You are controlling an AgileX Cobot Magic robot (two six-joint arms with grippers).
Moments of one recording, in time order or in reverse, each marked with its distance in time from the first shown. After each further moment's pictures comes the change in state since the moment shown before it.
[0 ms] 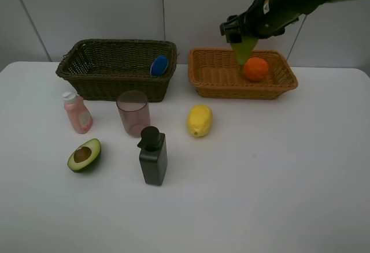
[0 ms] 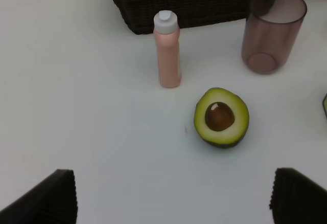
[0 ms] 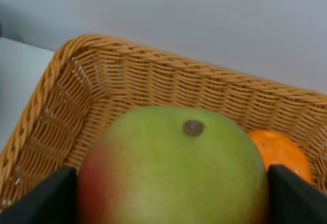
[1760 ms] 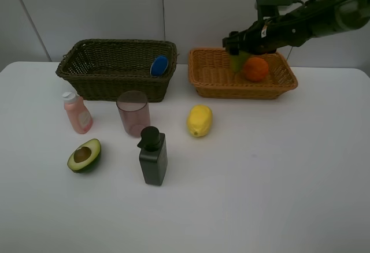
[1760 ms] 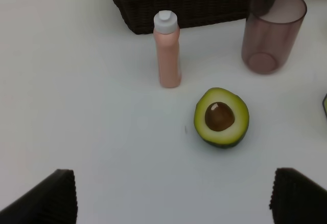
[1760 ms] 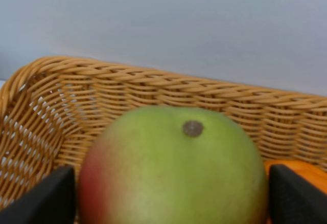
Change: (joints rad) left arm 0.000 0.000 0.000 0.000 0.000 0.000; right arm -0.100 0.178 0.000 0.065 -0.292 0.003
